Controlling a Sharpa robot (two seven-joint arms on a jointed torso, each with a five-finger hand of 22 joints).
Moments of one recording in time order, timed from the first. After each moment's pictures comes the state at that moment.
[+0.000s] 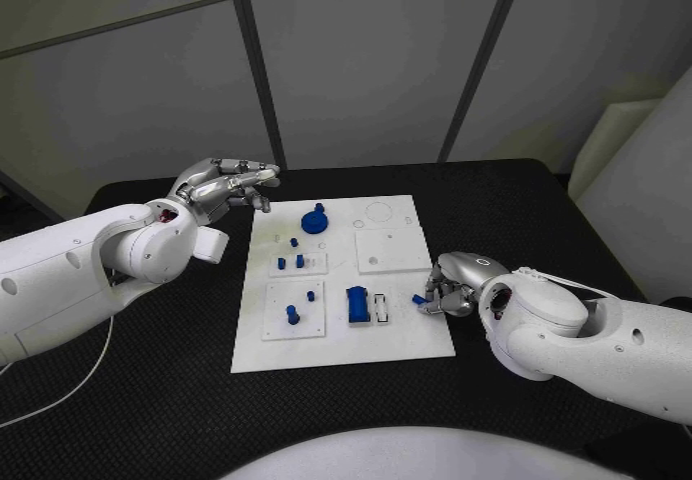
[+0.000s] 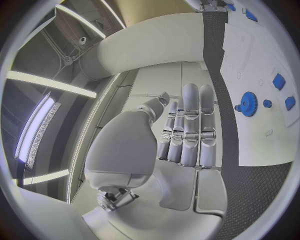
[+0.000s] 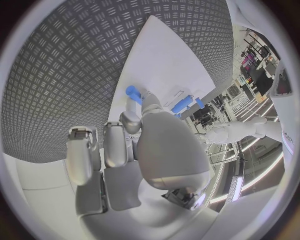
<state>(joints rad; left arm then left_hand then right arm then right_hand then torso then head) 1.14 -0.87 0.06 1.38 -0.11 -0.11 0.25 1.31 -0.13 0.42 -0.03 0.06 1.05 0.16 0.12 0.11 1.22 0.09 0.11 0.07 1.32 0.00 0.69 0.44 0.19 1.12 0.11 0.53 0.84 0.91 -1.00 0.05 1.86 -1.65 -0.27 -0.69 1.47 -0.03 -0.09 0.16 0.41 1.17 0.03 0.06 0.61 1.38 -0.04 0.99 1.15 1.47 -0.10 1.36 1.19 0.02 1.47 0.01 1.57 1.31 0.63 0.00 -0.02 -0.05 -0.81</state>
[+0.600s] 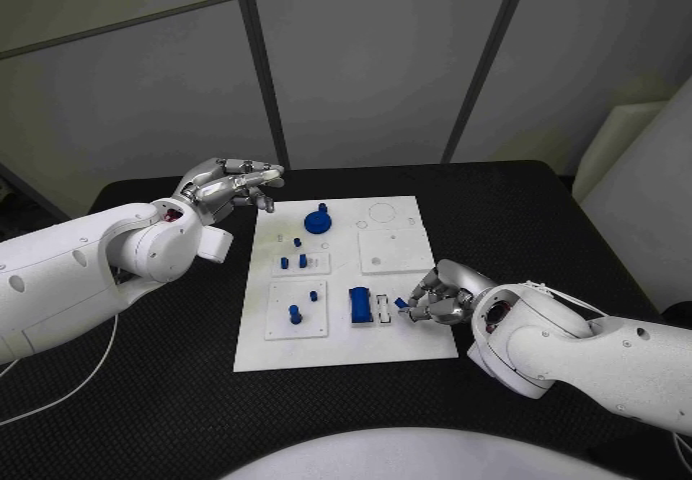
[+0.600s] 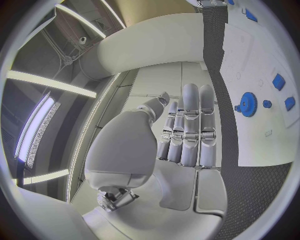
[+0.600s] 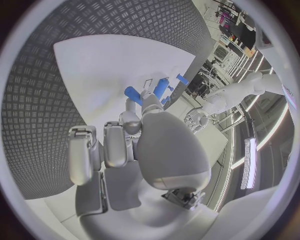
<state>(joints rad) 1.14 -0.86 0.06 1.38 -0.11 -0.11 0.25 1.31 -0.13 0.42 -0.03 0.06 1.05 0.16 0.12 0.11 1.22 0.09 0.11 0.07 1.32 0.00 0.69 0.44 0.19 1.12 0.11 0.53 0.84 0.90 -0.98 0.04 1.92 -1.31 -0.48 -0.67 1.45 0.00 -0.11 0.18 0.46 1.17 0.04 0.07 0.62 1.38 -0.04 1.01 1.16 1.47 -0.10 1.36 1.19 0.01 1.47 0.01 1.57 1.31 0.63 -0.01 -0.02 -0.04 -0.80</state>
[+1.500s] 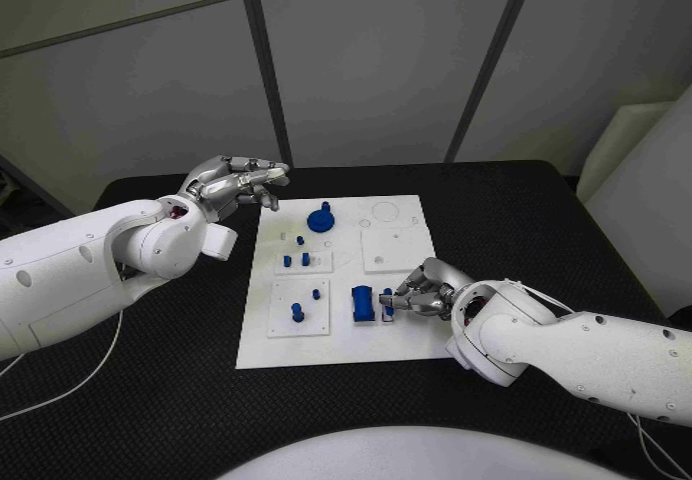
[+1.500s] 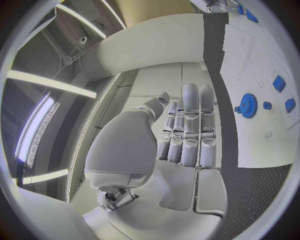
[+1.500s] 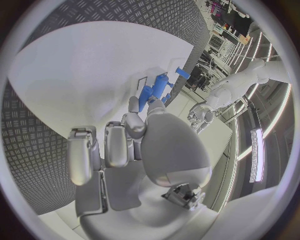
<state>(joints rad) 1.14 -0.86 0.06 1.39 -0.11 -0.11 0.25 1.31 -0.13 0.42 -0.03 0.06 1.05 0.16 0.12 0.11 1.22 0.09 0.11 0.07 1.32 0.00 0.69 0.44 0.19 1.12 0.11 0.53 0.84 0.90 -0.87 0.04 1.82 -1.23 -0.51 -0.66 1.32 0.00 -0.18 0.29 0.44 1.20 0.02 0.07 0.63 1.41 -0.05 1.03 1.18 1.46 -0.10 1.36 1.21 0.01 1.47 0.01 1.57 1.31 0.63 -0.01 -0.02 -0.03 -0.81</state>
